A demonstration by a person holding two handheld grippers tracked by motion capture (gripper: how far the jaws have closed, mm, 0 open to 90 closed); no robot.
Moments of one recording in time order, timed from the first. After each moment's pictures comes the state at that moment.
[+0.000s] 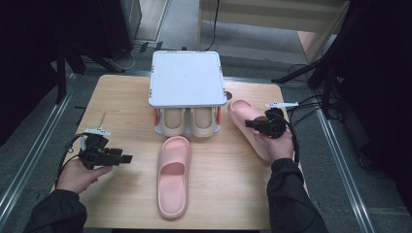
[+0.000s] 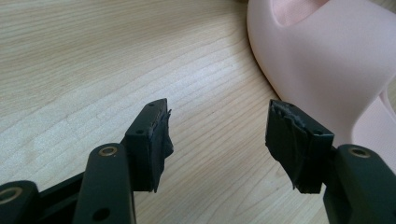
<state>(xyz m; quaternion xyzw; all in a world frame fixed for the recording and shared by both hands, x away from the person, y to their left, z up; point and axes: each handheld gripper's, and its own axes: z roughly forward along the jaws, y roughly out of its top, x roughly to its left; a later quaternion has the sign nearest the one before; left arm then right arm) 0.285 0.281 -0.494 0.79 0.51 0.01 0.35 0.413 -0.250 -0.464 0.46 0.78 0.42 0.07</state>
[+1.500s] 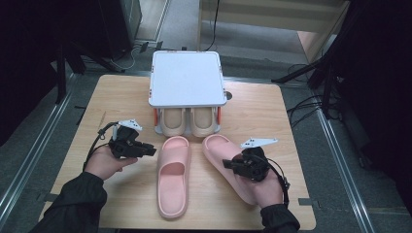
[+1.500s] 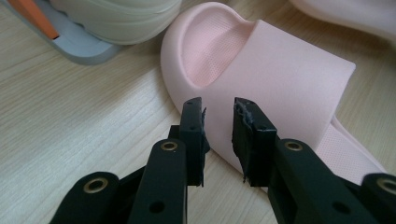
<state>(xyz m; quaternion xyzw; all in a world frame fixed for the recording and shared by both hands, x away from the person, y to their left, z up) 0.317 0.209 -0.478 0.85 0.39 0.00 0.35 0.281 -0.180 -0.463 0.40 0.83 0.38 0.03</state>
